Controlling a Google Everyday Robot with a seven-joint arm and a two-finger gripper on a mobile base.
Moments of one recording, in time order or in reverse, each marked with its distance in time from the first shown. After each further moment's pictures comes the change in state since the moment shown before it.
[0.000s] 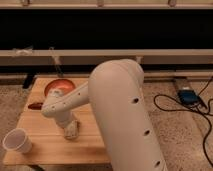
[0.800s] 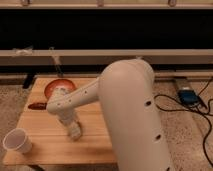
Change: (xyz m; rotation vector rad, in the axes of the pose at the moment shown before) arm 0.006 -0.014 -0.024 -0.019 -0.065 -0.022
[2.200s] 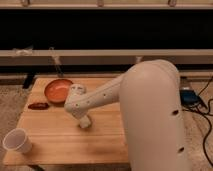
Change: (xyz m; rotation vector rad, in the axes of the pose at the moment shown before) arm 0.005 -0.071 0.002 0.112 -0.171 -0.024
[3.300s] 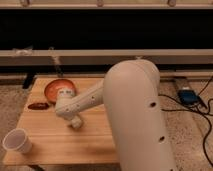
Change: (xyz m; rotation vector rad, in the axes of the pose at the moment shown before) arm -0.051 0.050 0.017 -0.007 -0.059 -0.174
